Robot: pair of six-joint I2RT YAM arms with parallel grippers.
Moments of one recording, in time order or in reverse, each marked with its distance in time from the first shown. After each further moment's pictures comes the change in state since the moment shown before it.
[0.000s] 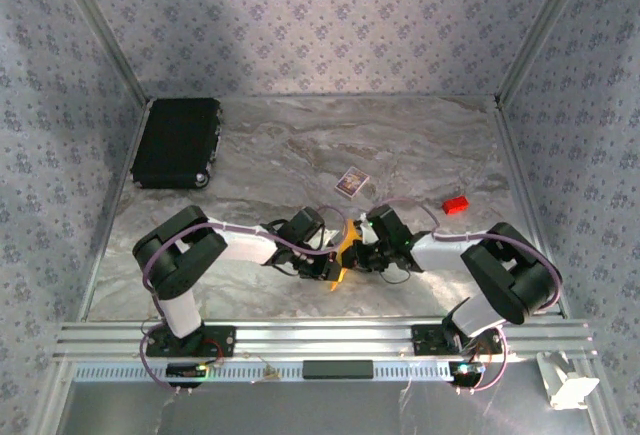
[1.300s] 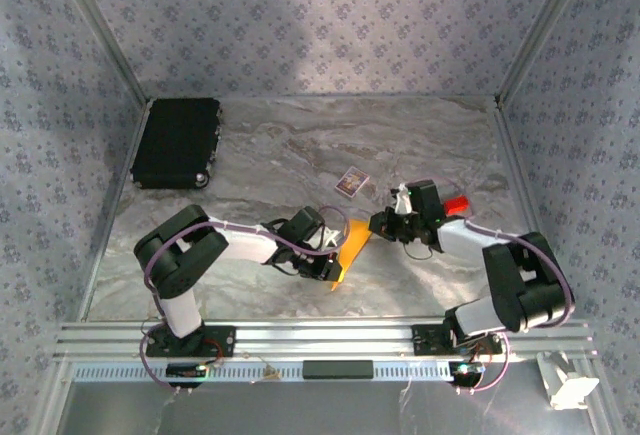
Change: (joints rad) left arm 0.010 0.008 0.008 -0.008 0.021 0.065; right arm -0.338 -0.100 0.065 -0.087 -0.066 -0.092
